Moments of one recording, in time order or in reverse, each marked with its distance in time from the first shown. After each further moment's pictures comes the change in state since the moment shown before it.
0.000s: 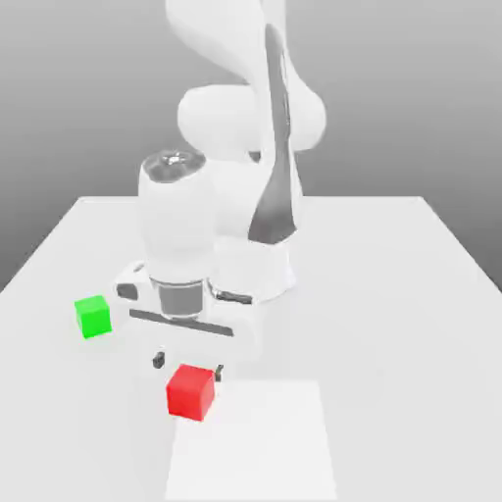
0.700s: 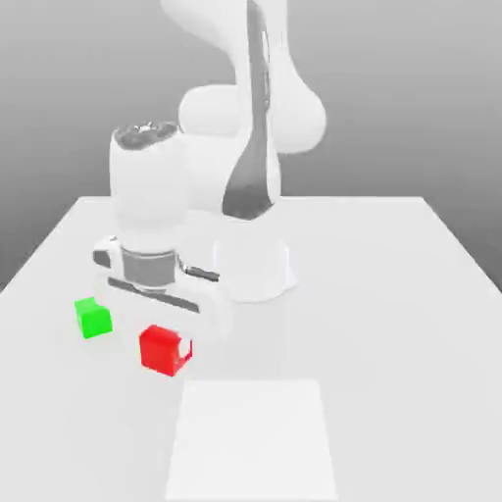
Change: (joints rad) arm -0.143 -0.281 -0.079 -0.056 -0.151 -0.219 0.265
